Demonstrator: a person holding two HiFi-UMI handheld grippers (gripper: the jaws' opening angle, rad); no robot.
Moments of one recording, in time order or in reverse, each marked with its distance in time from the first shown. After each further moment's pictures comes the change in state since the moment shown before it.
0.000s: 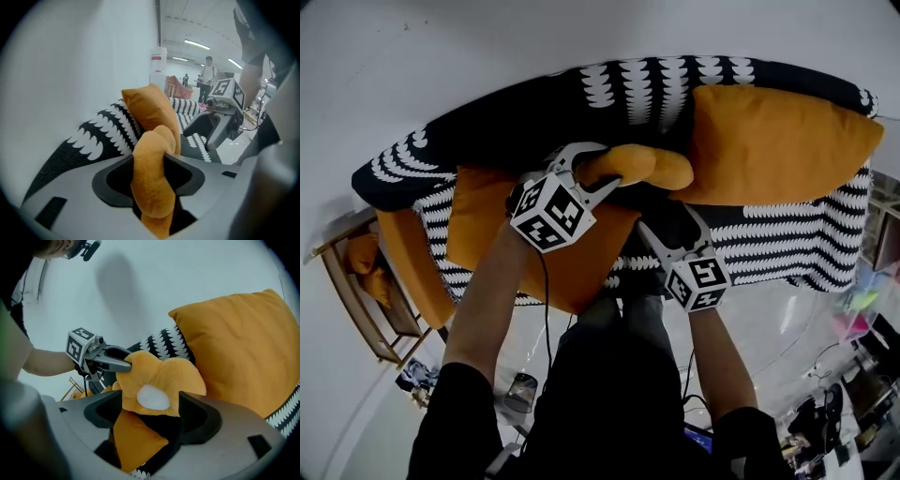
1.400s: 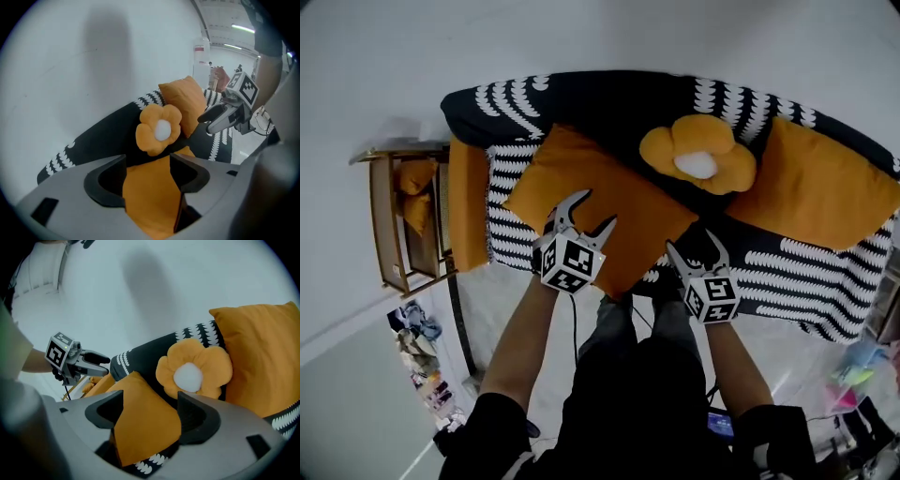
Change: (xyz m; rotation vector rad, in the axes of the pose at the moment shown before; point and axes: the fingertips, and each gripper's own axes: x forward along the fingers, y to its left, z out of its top) left arm -0.173 -0.093 -0.113 -0.360 0.182 0.521; right arm -0.034 0.090 -0.051 -0.169 0.098 0.148
